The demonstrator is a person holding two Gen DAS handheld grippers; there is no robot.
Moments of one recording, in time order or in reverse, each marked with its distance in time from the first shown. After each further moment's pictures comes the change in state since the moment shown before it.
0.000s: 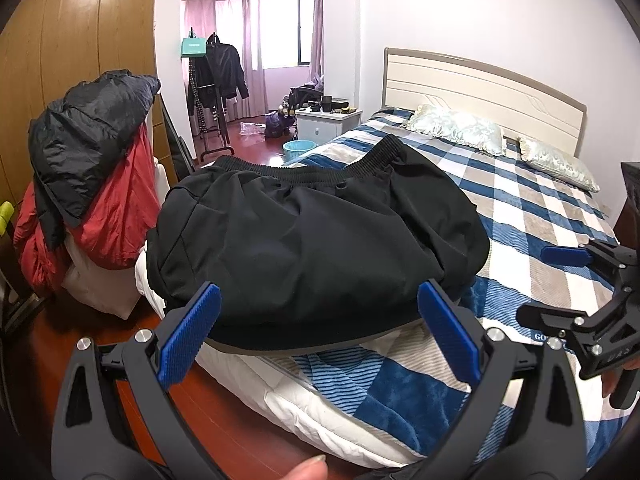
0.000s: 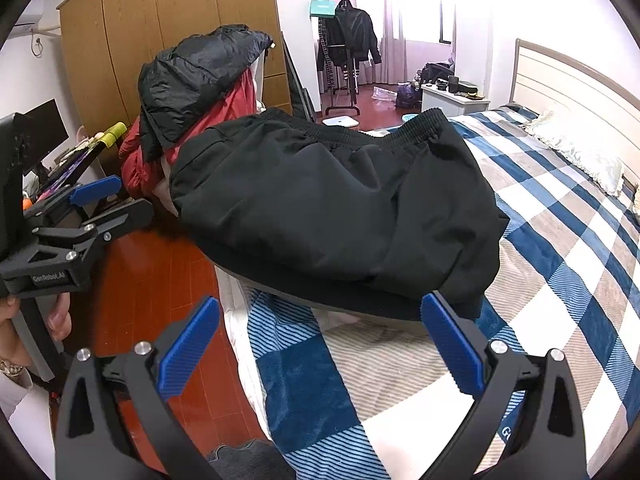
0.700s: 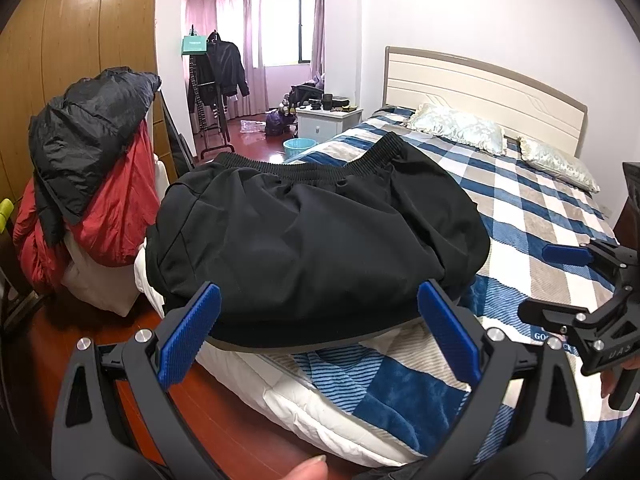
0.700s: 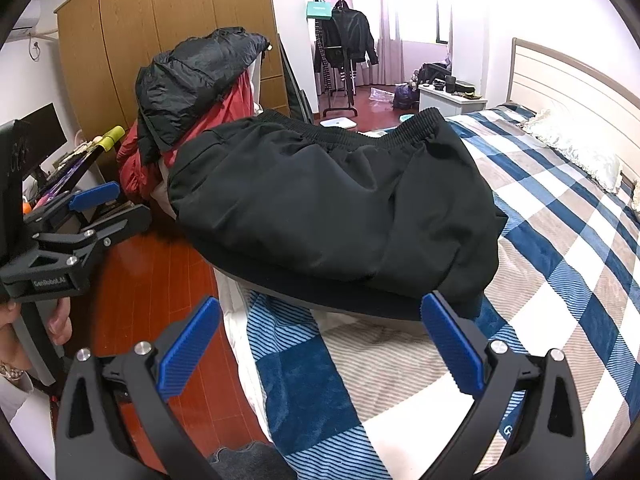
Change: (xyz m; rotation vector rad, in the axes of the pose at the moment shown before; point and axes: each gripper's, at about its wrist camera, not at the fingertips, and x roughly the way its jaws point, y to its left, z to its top) left arm -0.002 0.000 -0.001 -0.007 0.009 0.003; right arm 0.002 -0.003 0.001 0.015 -0.006 -0.007
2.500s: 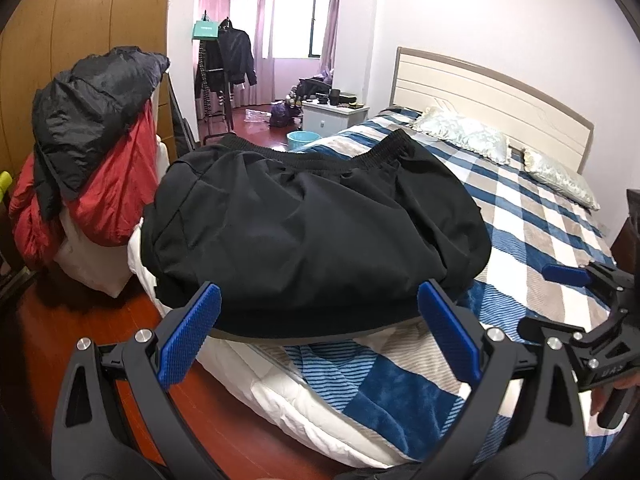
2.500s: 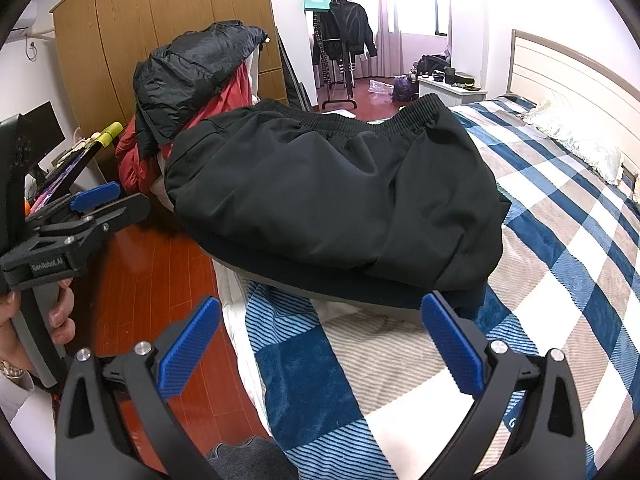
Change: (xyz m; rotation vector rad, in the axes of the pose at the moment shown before) left arm 0.008 0.011 -0.011 -0.085 0.013 -0.019; right arm 0.008 0.002 -0.010 0.011 0.018 0.001
